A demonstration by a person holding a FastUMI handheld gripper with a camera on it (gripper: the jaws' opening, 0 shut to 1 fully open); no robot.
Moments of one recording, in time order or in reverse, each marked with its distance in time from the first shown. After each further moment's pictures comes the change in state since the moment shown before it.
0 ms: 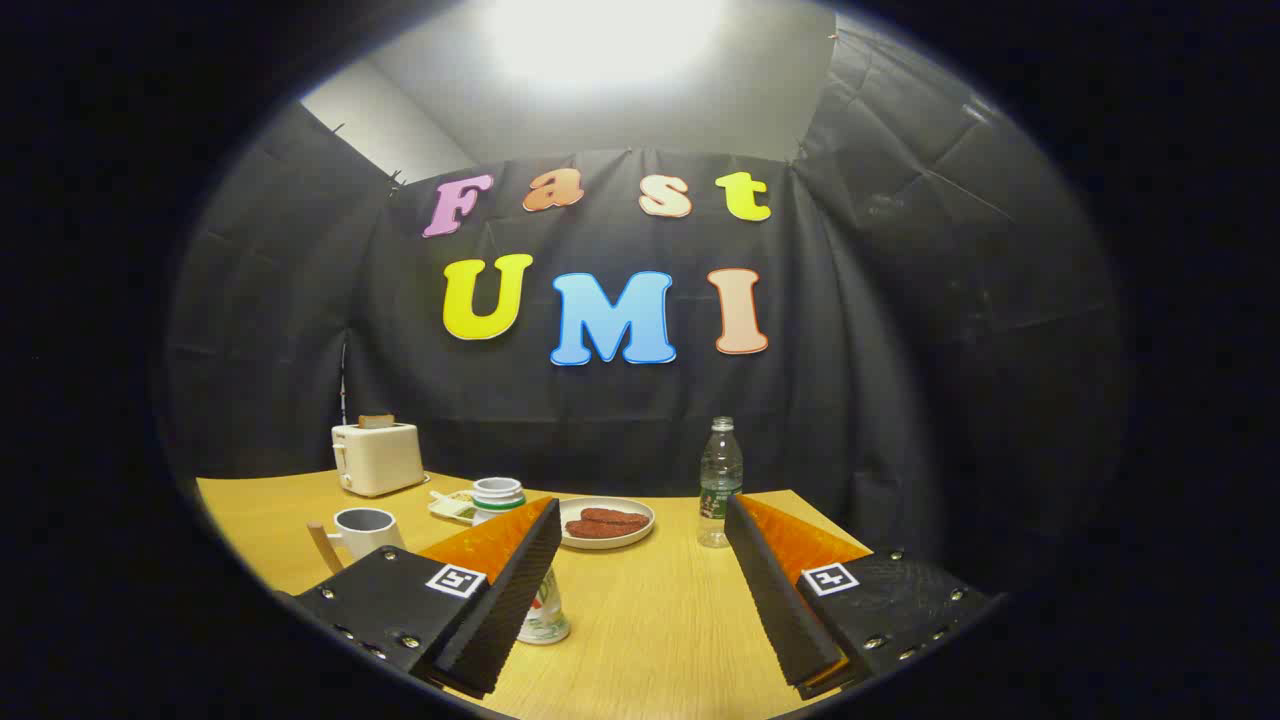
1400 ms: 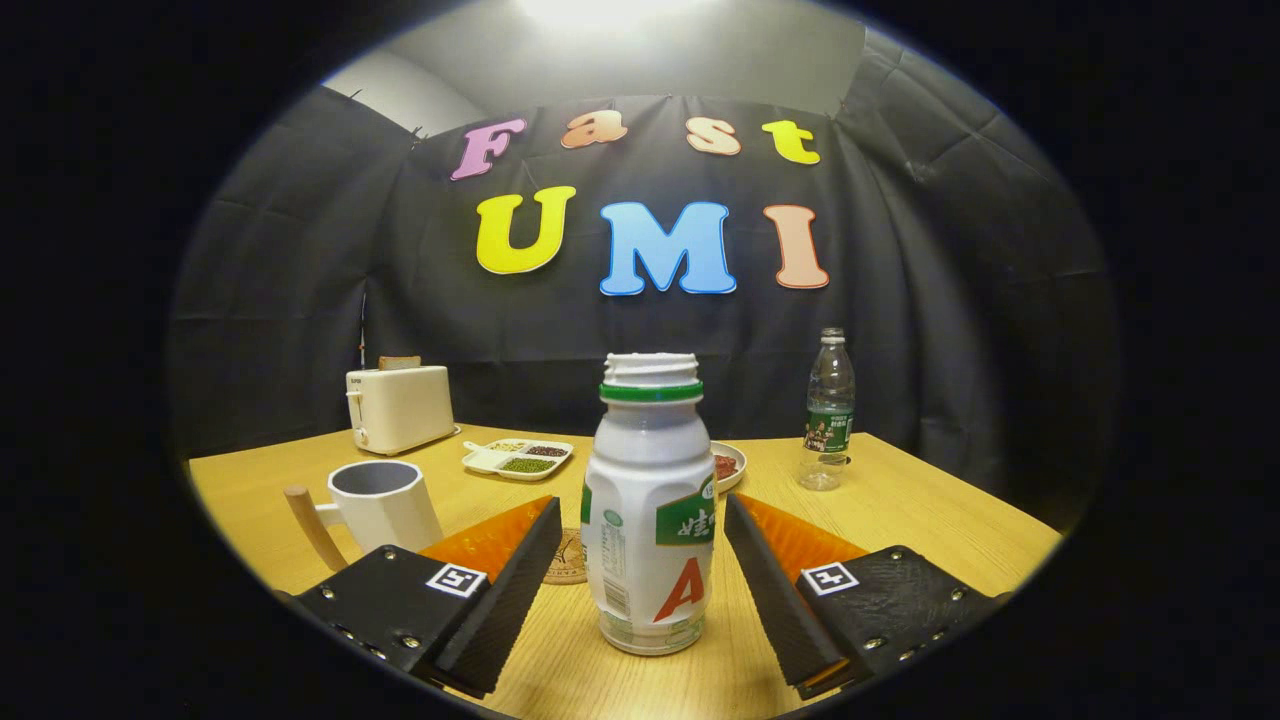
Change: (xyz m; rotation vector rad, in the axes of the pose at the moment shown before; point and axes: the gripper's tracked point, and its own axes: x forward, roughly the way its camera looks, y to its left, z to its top) arm 0.073 0.096 -0.099 0.006 0.148 0.048
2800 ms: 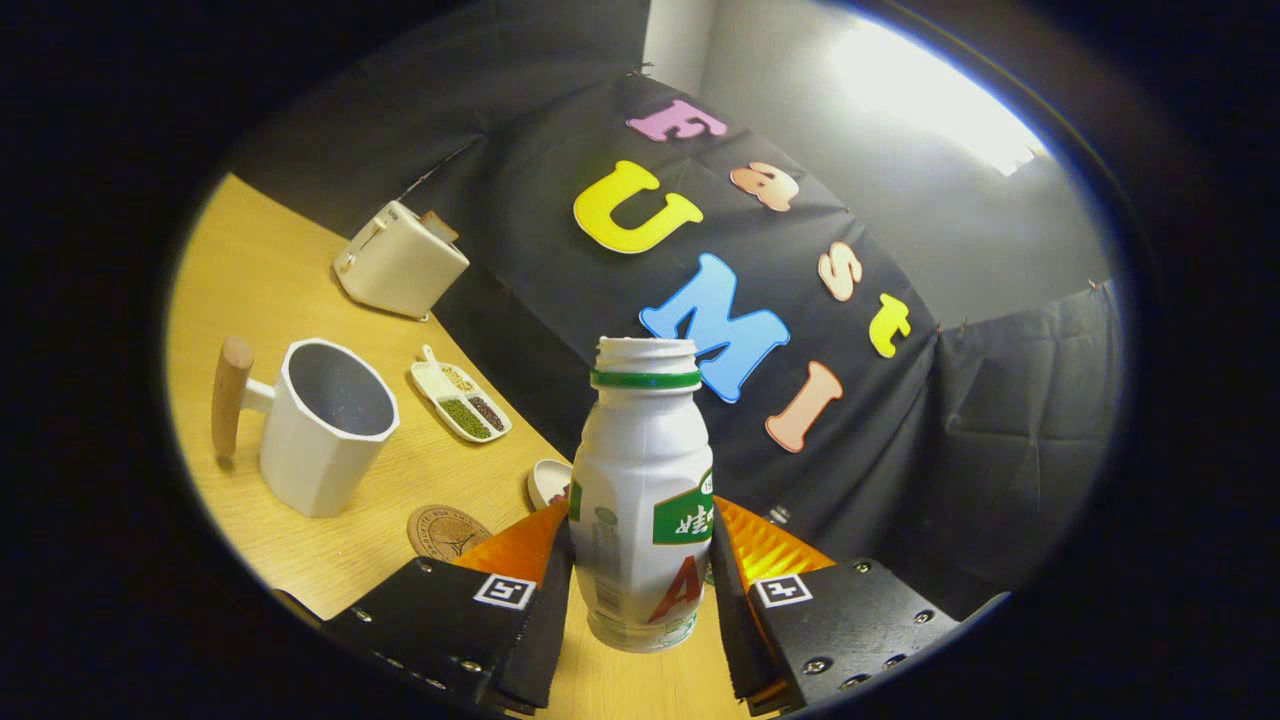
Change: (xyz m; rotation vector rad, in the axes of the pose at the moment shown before) arm 0.005 0.037 0.070 -0.831 -0.075 -0.175
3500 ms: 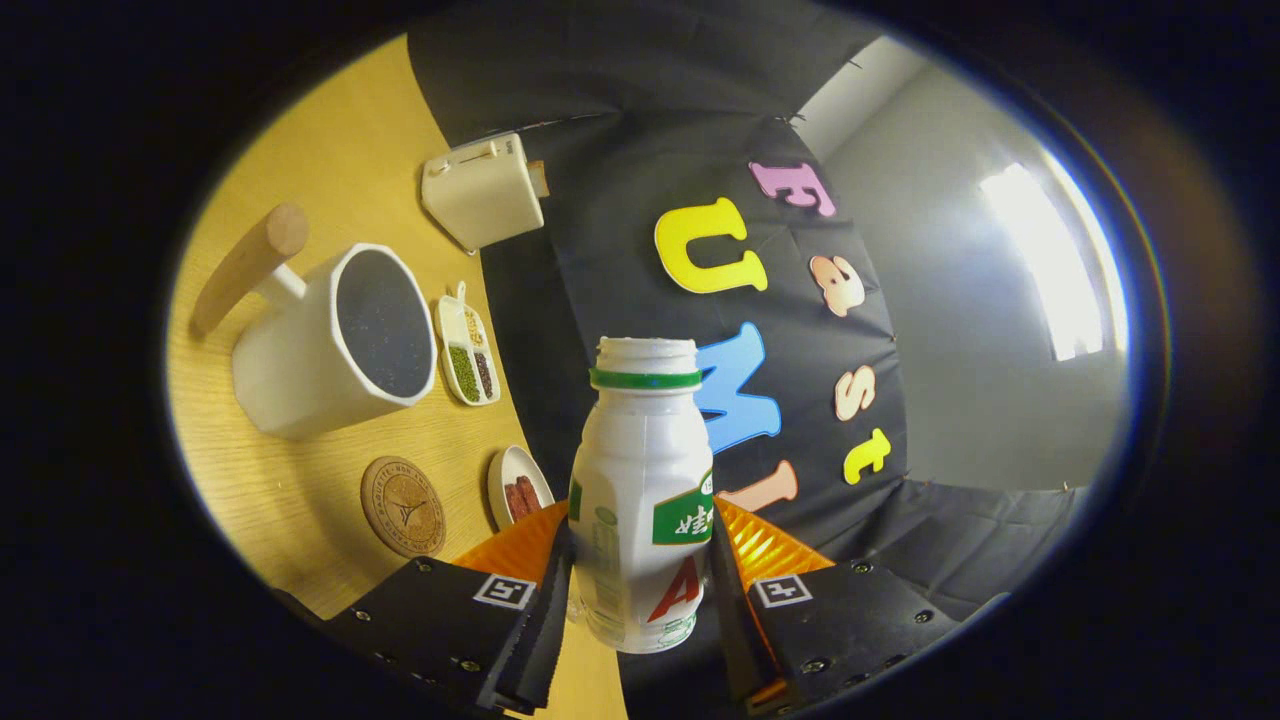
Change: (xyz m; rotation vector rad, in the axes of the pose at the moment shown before) arm 0.003 0.021 0.030 -0.462 -0.058 -0.045
